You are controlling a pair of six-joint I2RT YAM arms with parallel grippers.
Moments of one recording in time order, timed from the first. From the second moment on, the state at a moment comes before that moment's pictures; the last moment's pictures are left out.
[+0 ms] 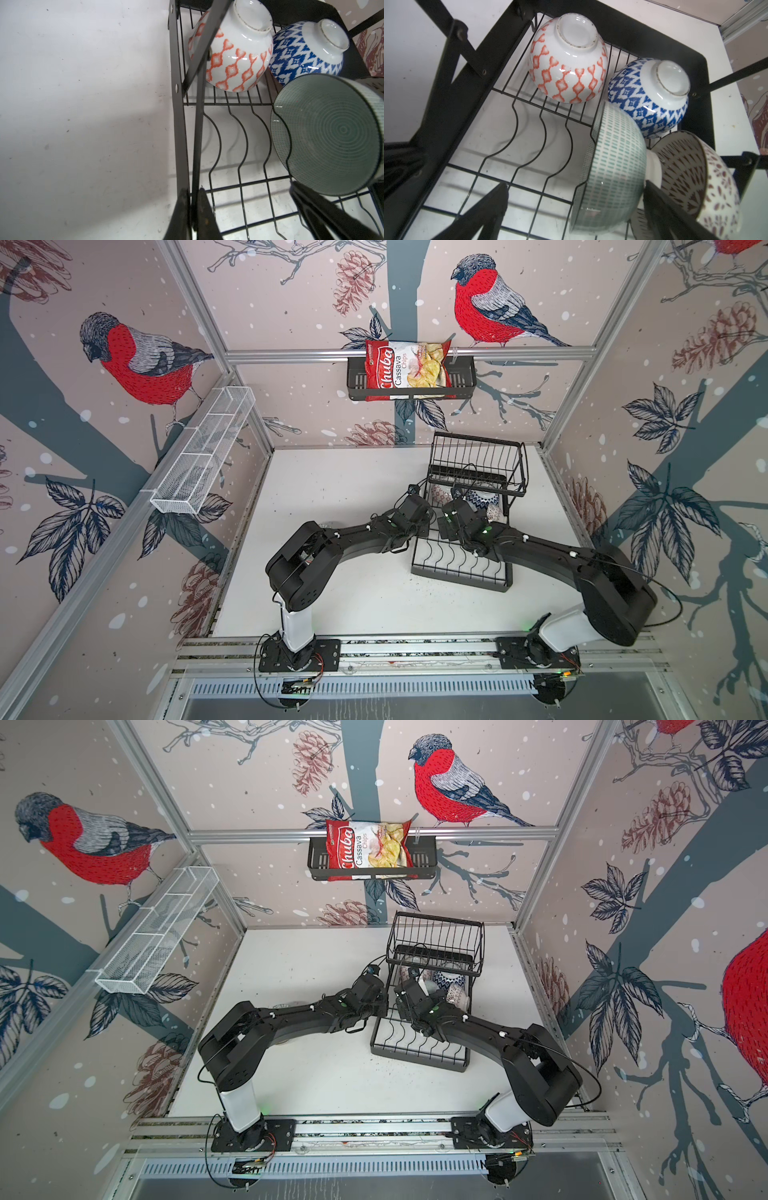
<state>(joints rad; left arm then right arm) -0.81 1.84 1.12 -0.05 -0.14 -0.54 0.76 1.48 0.85 -0.24 0.55 0.27</state>
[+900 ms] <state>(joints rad) -0.81 1.88 1.15 -0.02 -0.08 -0.54 0.61 1.38 0.79 -0.22 0.34 0.25</state>
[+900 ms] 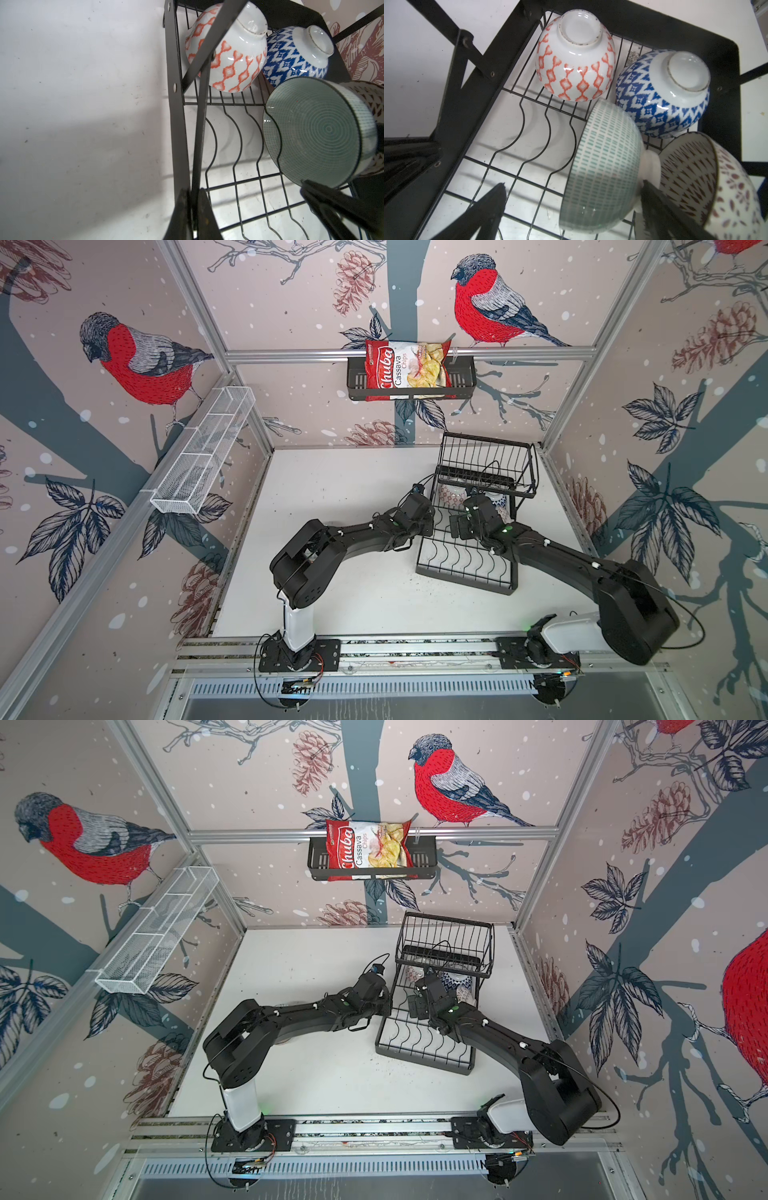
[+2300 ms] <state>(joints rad) -0.80 1.91 1.18 0.00 -0.06 -0.53 0.73 1.41 0.66 0.41 0.64 -0.11</state>
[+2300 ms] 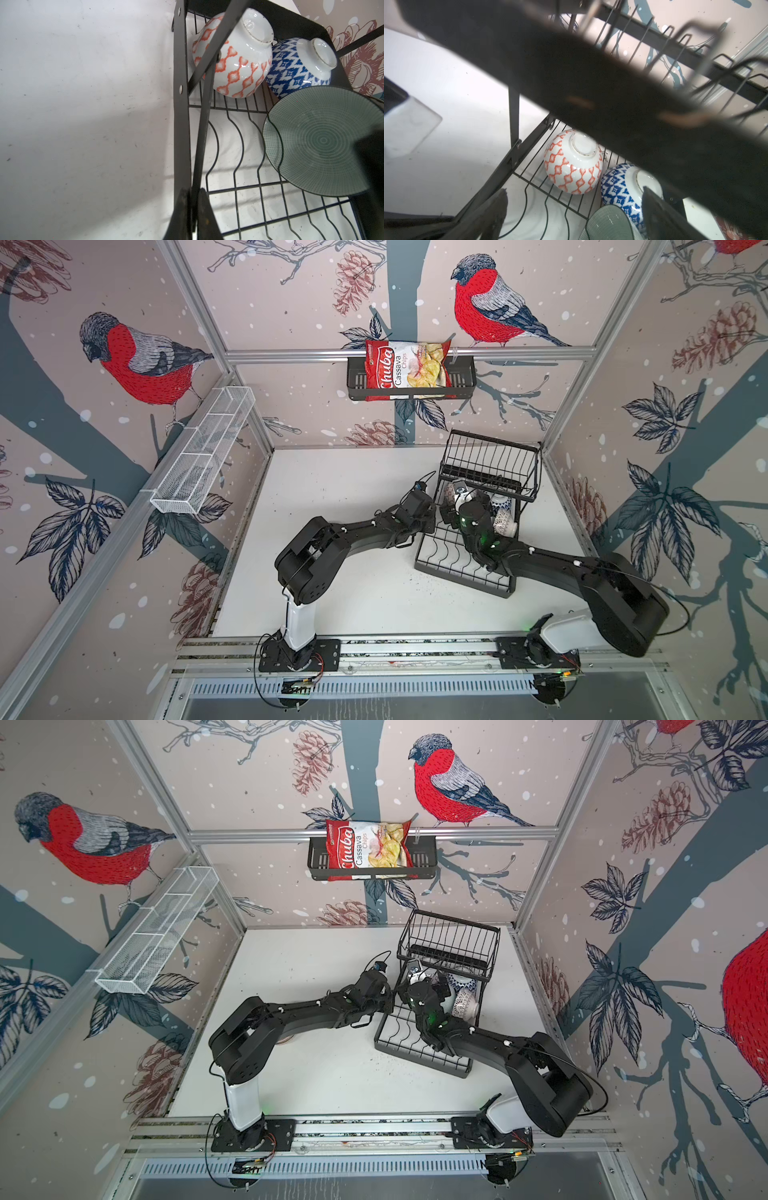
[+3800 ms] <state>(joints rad) -0.71 1.90 1.13 0.07 0.00 -0.52 0.48 1.01 0.99 -0.24 0.55 0.42</state>
